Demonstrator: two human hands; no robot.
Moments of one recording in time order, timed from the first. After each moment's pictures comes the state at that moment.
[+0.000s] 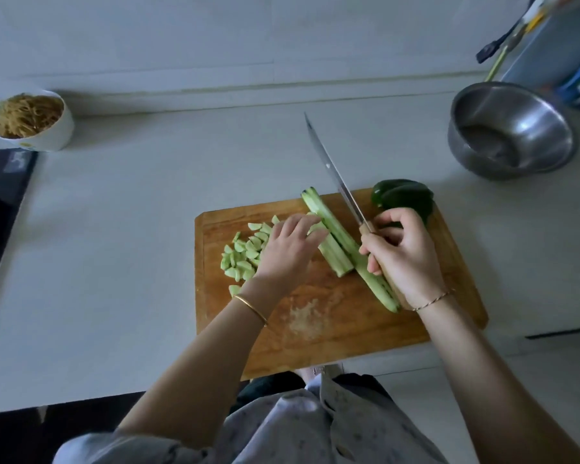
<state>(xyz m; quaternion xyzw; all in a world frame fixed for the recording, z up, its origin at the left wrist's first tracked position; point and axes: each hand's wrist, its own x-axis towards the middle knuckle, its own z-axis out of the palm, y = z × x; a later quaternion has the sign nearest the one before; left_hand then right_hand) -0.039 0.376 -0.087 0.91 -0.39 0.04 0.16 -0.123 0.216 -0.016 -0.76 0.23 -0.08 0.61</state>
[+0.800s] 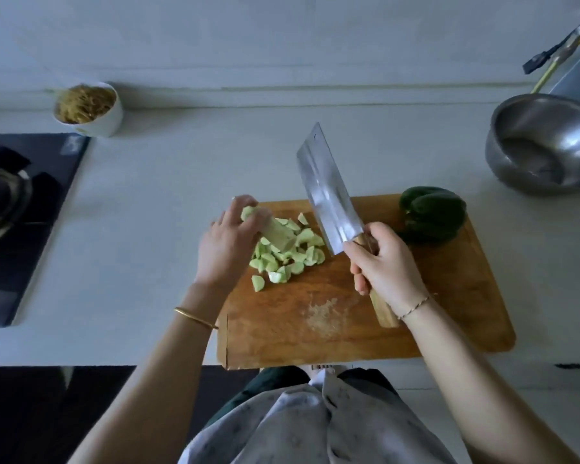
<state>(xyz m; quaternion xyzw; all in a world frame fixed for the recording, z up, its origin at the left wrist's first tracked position) -0.032 0.480 -0.057 0.94 -0.23 0.15 0.18 -0.115 0.254 -0.015 -0.82 0.14 0.03 0.56</state>
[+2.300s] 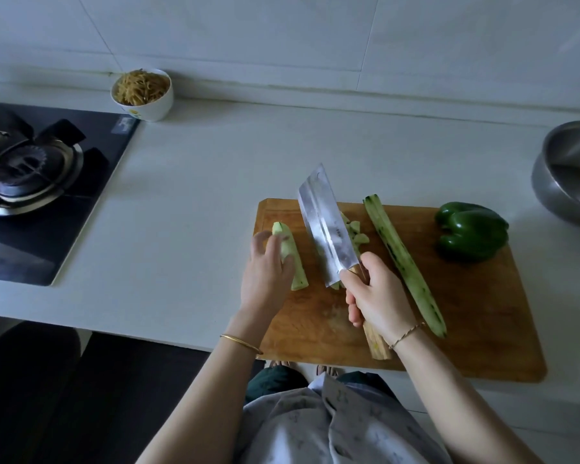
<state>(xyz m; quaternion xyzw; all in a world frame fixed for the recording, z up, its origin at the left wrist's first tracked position) -0.080 0.470 -0.095 0.94 0.00 0.01 0.34 -0.126 0.298 -0.036 -0.84 0.12 0.11 0.52</state>
